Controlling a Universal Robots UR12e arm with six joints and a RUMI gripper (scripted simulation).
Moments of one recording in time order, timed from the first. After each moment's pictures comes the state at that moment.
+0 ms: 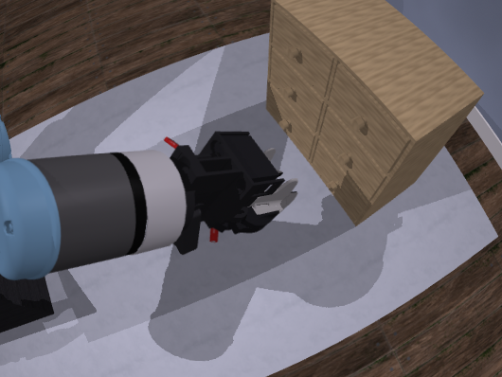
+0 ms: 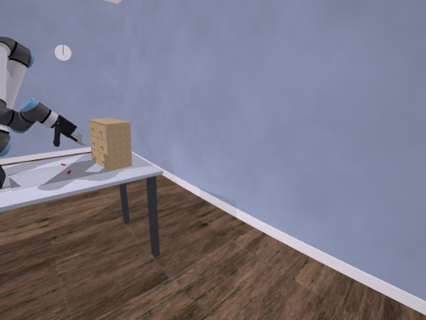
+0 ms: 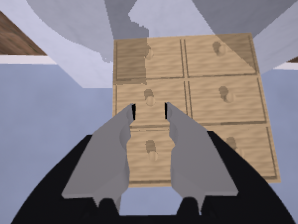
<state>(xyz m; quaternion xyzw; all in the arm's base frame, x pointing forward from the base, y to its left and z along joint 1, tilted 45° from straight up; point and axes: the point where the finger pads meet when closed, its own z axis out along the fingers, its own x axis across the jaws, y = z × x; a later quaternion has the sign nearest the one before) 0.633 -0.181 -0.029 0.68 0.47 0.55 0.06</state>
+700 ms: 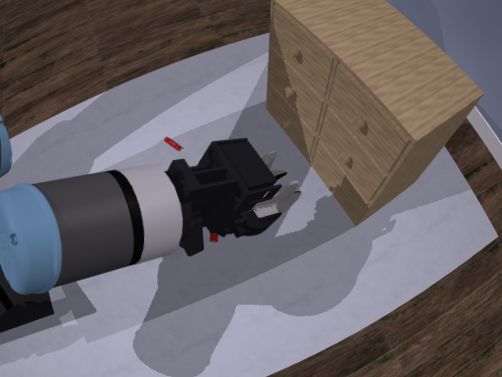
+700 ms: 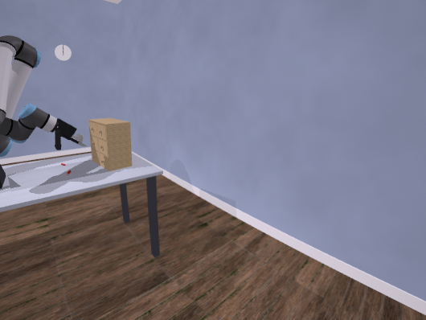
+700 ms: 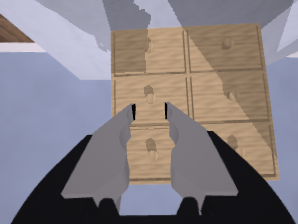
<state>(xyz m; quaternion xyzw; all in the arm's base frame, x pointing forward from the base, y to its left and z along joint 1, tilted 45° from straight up) 0.641 -0.176 -0.034 0.68 0.44 0.57 0.09</state>
